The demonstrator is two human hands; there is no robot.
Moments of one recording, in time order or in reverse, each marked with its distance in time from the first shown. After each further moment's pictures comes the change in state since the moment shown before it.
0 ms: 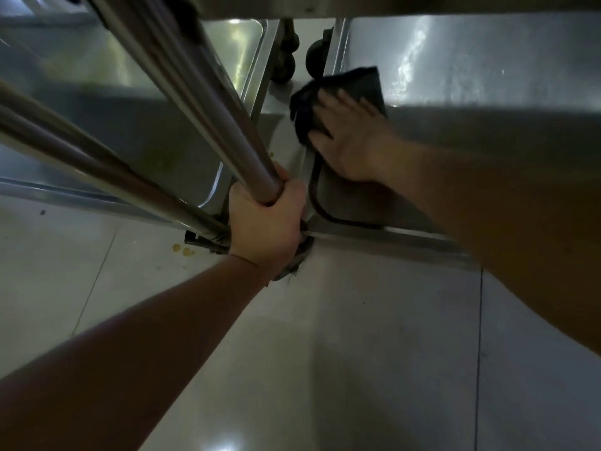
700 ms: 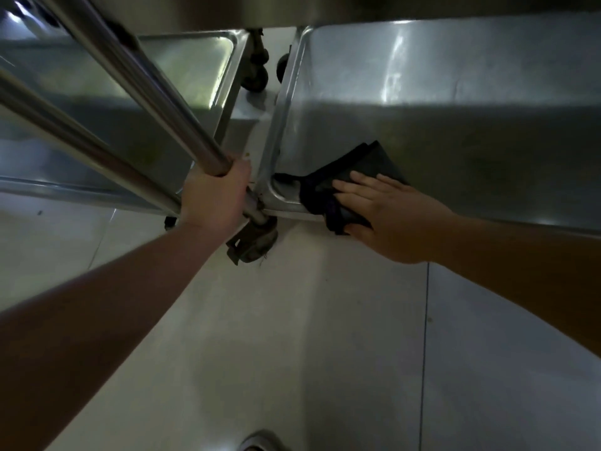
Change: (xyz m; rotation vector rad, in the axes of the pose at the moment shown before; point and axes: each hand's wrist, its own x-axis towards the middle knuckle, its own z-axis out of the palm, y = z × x) left_hand -0.010 0.024 0.000 0.399 0.142 -0.190; right_hand -0.191 0.072 0.013 -0.084 -0.115 -0.215
